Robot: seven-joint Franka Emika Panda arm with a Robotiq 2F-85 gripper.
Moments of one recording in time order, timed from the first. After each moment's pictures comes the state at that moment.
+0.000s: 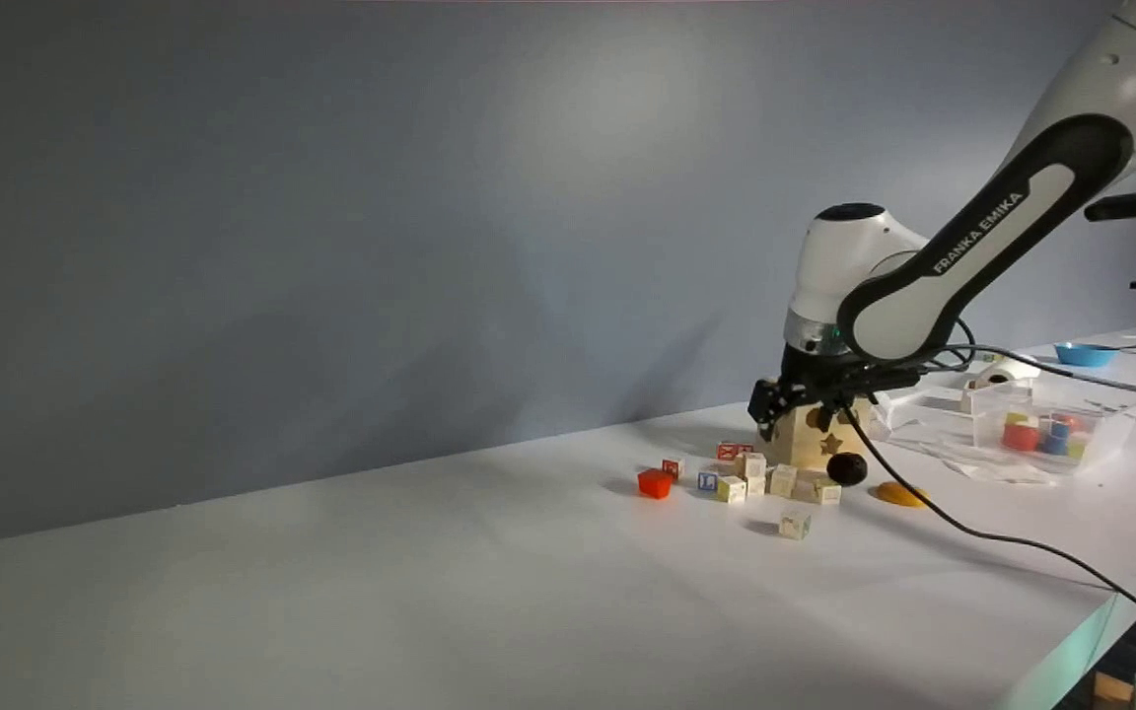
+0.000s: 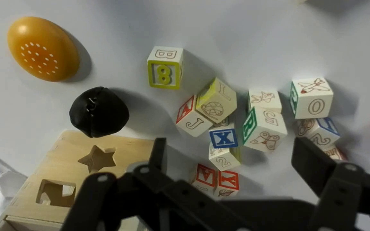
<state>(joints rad) -0.36 -0.23 0.02 -2.61 -0.53 2.70 0.69</state>
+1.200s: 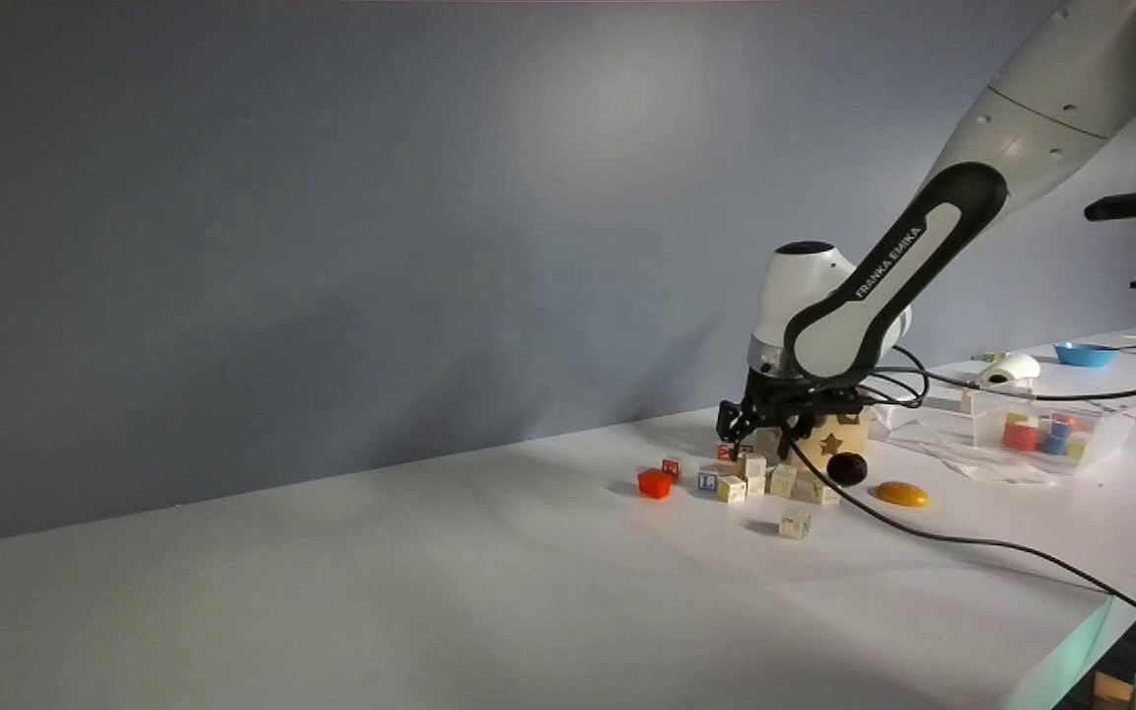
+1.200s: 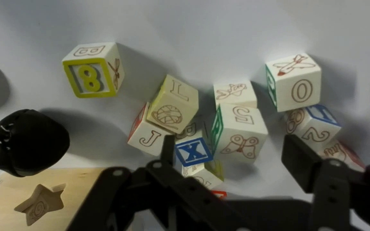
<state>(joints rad) -0.23 0.02 -0.08 -2.46 -0.42 2.76 0.76</state>
